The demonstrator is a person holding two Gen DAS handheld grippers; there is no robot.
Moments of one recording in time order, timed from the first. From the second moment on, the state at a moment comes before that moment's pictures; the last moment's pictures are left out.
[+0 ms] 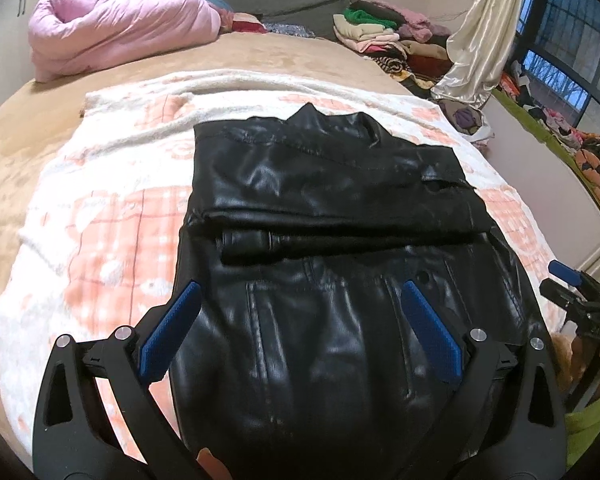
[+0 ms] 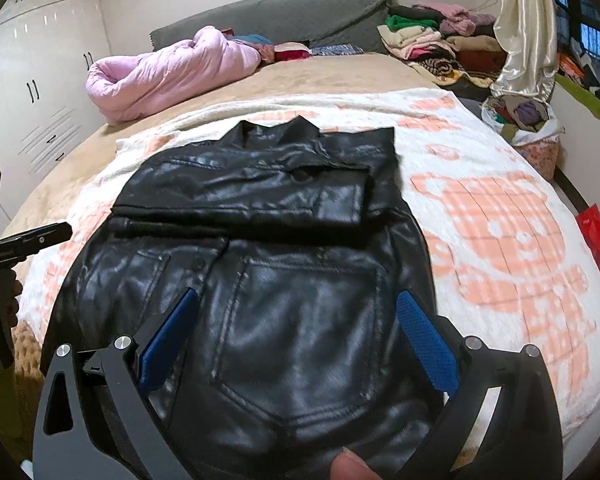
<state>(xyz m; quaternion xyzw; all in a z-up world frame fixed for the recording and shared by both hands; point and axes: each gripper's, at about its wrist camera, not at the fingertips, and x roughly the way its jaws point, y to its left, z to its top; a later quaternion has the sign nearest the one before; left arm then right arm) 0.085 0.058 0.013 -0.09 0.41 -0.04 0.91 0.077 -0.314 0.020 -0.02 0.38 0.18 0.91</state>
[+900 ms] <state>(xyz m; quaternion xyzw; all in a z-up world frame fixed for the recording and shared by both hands) 0.009 0.107 -0.030 -0.10 0.47 0.02 0.88 0.036 -0.375 -0.027 -0.03 0.48 0.18 0.86</state>
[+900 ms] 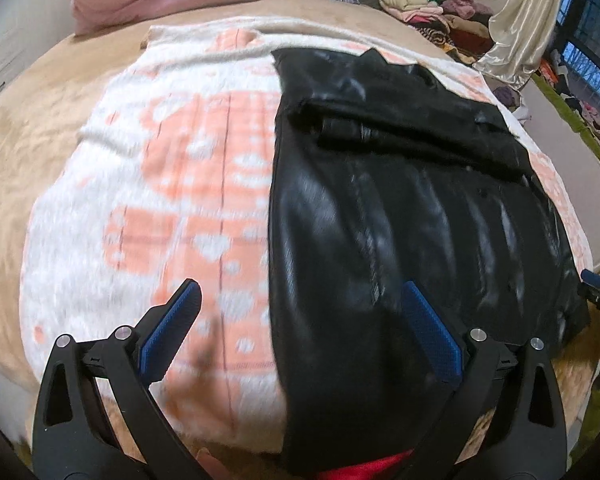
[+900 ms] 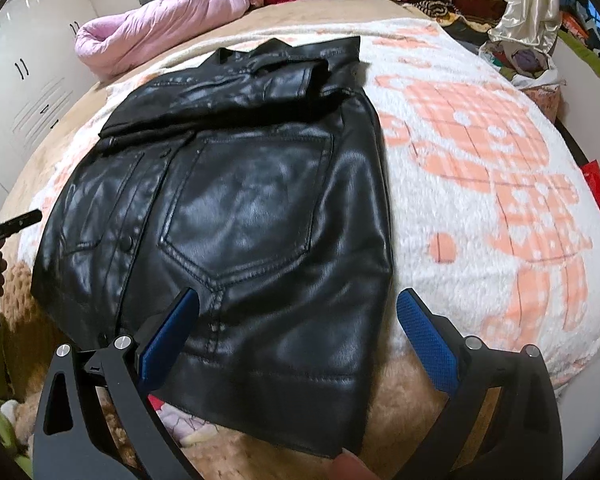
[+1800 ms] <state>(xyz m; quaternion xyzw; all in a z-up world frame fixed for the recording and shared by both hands) -0.033 0.095 -0.077 -0.17 0.52 -0.04 0.84 0.022 -0.374 -0.049 -0.09 0.51 0.24 0.82</state>
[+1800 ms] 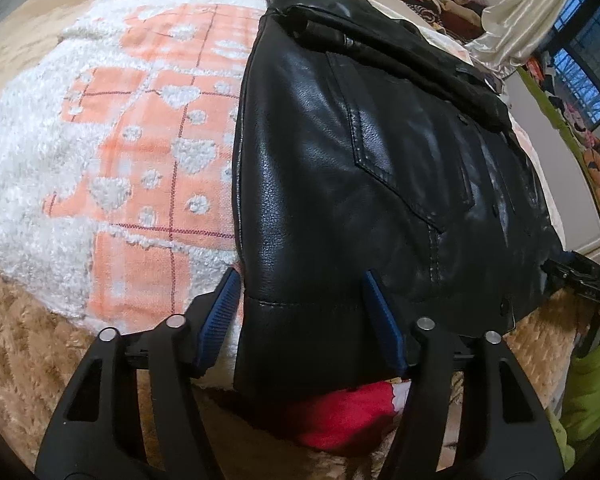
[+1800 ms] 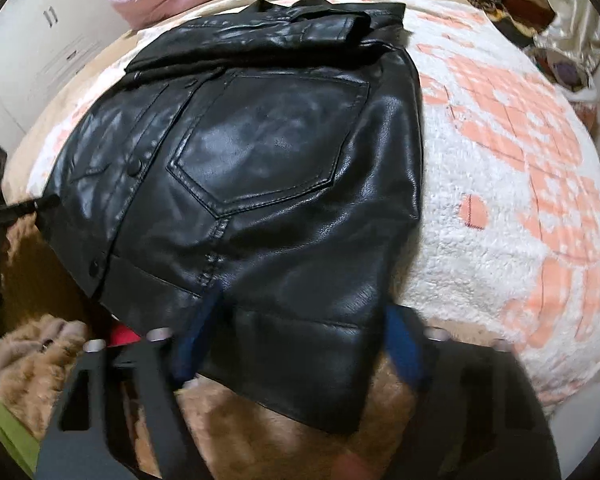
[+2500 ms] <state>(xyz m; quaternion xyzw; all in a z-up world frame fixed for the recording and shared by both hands) -0.050 0.122 0.025 -0.22 0.40 -0.09 0.89 0.025 -0.420 0.044 0.08 0.36 0.35 0.86</state>
